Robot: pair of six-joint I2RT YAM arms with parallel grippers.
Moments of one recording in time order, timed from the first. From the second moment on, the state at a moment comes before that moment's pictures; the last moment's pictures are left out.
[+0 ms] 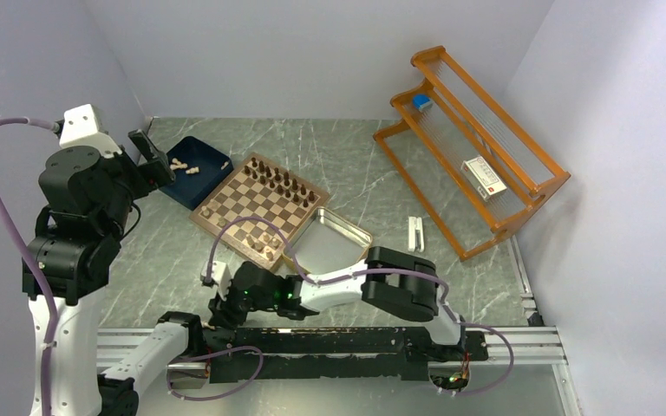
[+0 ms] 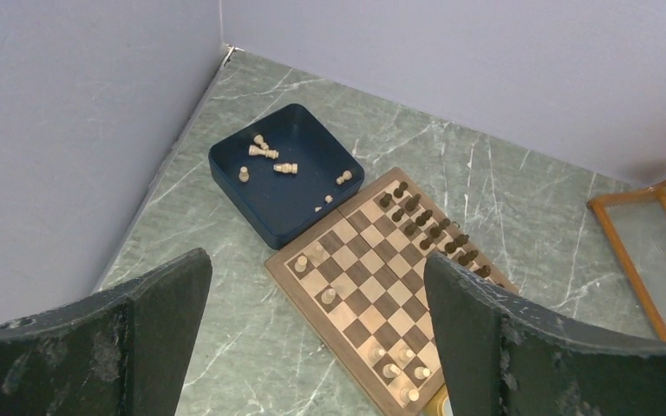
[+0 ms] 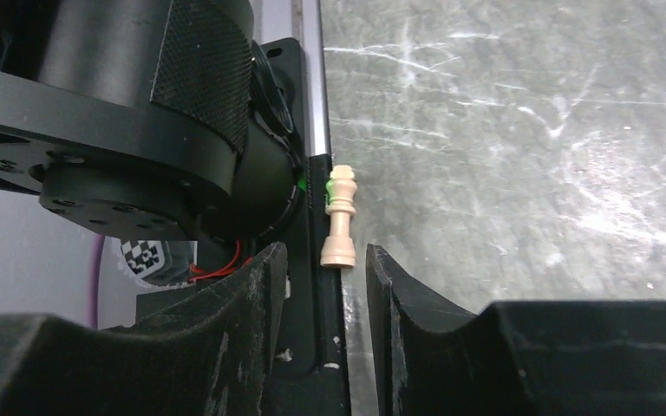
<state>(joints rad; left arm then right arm) -0.15 0.88 1.56 -0.93 -0.35 -0.30 1.38 2.05 1.19 0.48 -0.21 0.20</state>
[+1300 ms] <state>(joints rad) -0.16 0.83 1.42 -0.88 -0.32 -0.27 1.43 2.14 1.20 0.48 -0.07 0.09</state>
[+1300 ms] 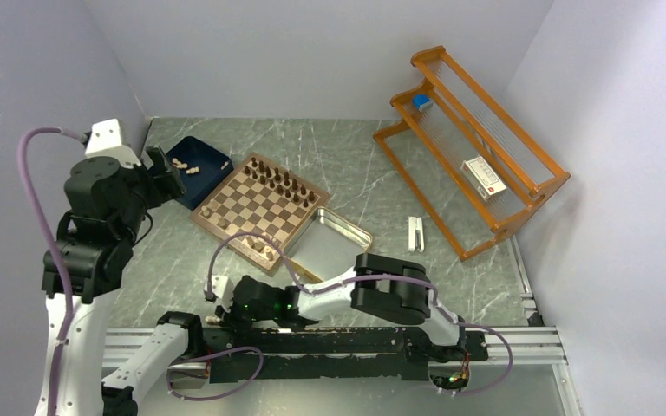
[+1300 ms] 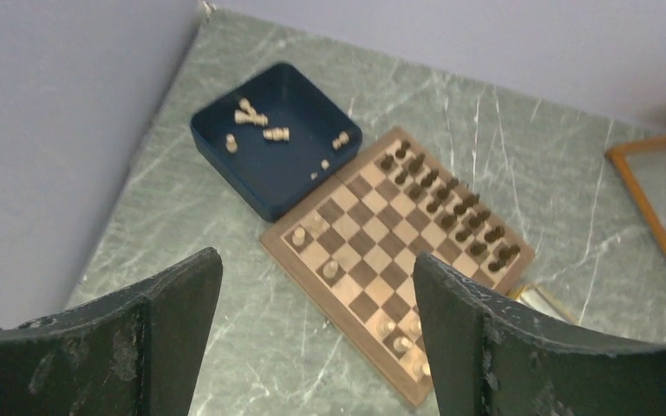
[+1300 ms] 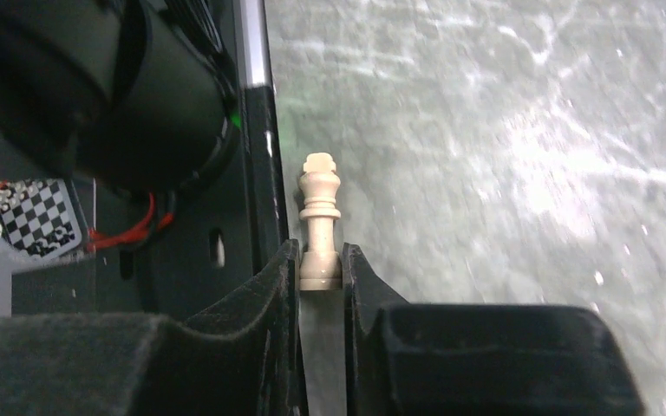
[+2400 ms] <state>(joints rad) -0.16 0.95 1.06 -0.80 0.66 -0.37 1.26 1.39 0.69 0.81 0.22 0.20</state>
